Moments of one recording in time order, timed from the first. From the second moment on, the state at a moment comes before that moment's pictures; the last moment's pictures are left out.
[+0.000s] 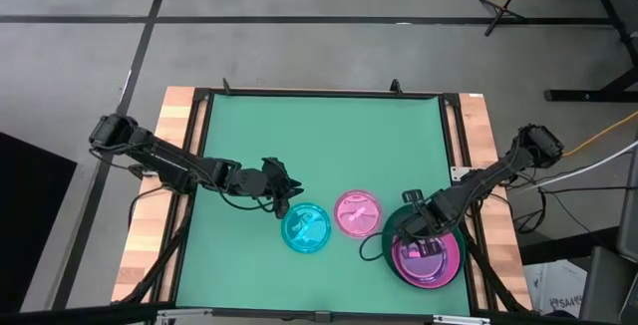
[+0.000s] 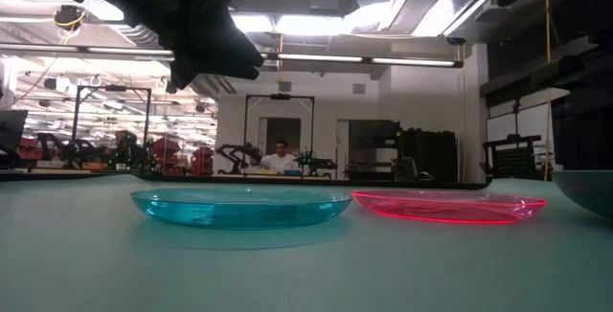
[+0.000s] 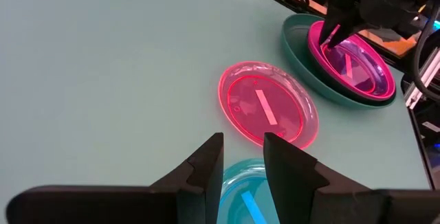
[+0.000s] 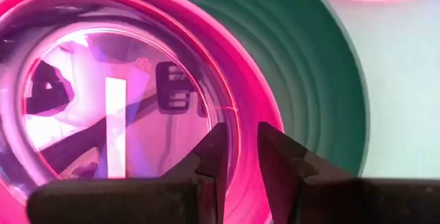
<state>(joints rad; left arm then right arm) -0.23 1.33 0.66 0.14 -0.38 -0.62 0.58 1.41 0.88 -0.94 -0.03 0.36</state>
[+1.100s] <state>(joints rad) -0.37 1.34 0.66 -0.13 -0.35 -1.16 0.58 1.41 1.10 -0.78 0.44 -0.15</state>
